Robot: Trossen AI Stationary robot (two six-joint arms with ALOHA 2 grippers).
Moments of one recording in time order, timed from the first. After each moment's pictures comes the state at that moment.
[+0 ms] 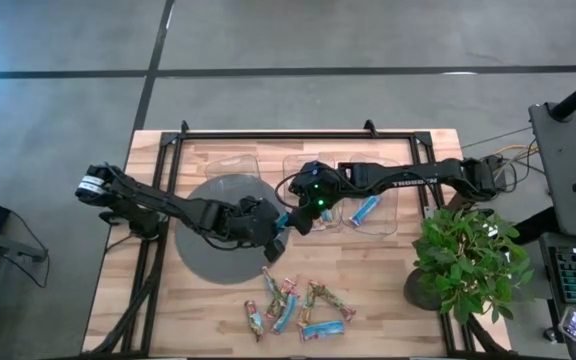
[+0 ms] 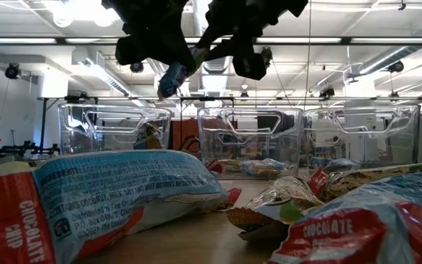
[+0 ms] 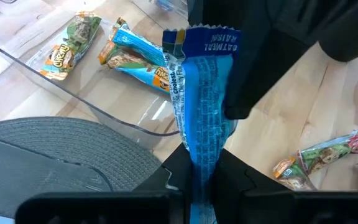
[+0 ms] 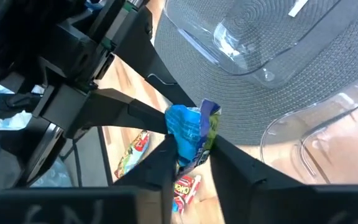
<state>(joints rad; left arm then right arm) -0.23 1.50 1.16 -0.46 -0.41 -0.71 -0.06 1.71 1.38 -0.41 -0.34 0.73</state>
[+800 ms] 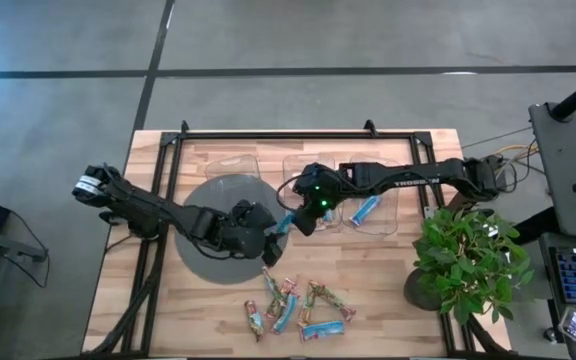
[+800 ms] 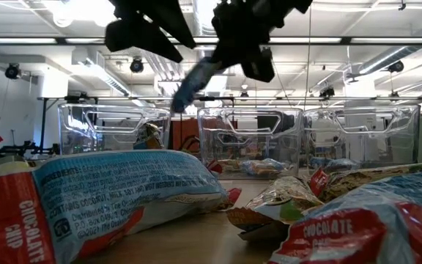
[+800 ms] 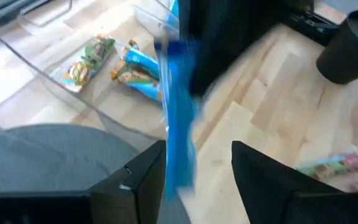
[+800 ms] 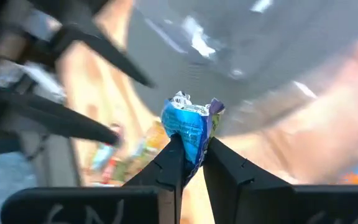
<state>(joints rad) -0.32 1.49 1.17 -0.49 -0.56 -0.79 -0.06 1.69 1.38 -0.52 -0.25 0.67</state>
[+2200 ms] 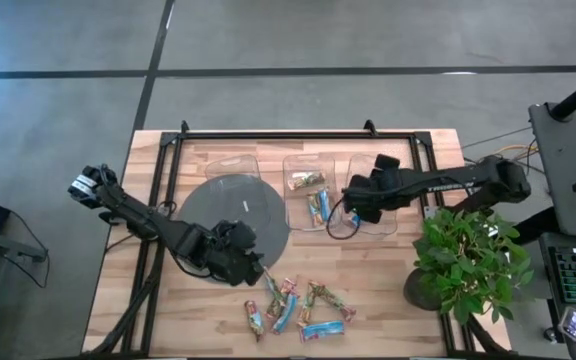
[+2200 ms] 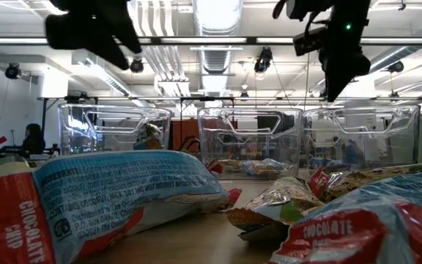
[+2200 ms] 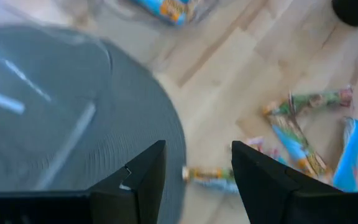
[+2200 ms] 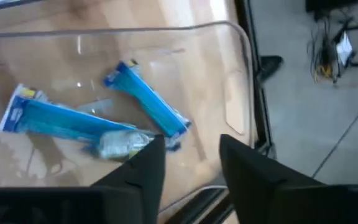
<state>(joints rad) -0.49 1.46 1.15 -0.72 -0.50 -1.12 0.01 1.45 1.16 -1.29 0.62 0.34</state>
